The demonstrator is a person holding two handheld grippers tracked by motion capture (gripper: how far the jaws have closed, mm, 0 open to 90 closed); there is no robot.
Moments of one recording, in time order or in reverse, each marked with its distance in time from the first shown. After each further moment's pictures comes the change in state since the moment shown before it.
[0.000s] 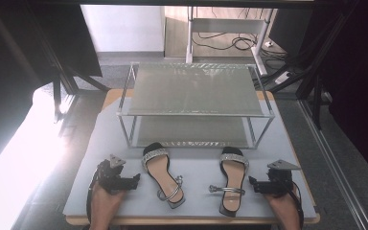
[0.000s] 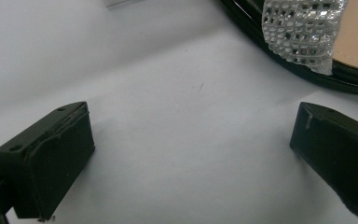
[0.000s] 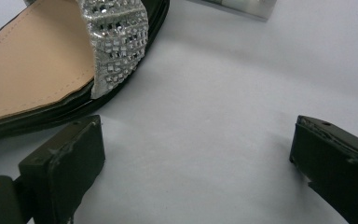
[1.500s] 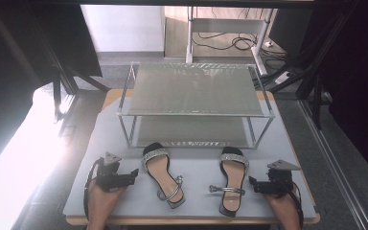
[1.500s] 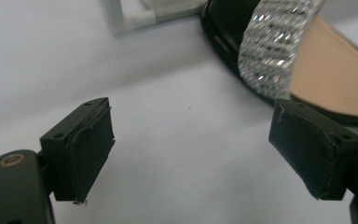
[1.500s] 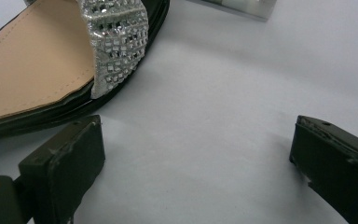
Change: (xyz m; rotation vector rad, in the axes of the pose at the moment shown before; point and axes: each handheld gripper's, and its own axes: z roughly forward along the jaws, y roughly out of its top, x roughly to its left) left arm -0.002 0.014 -0.021 -0.065 -0.043 -0.057; right arm 0.000 0.000 0.000 -0.001 -0.001 0.000
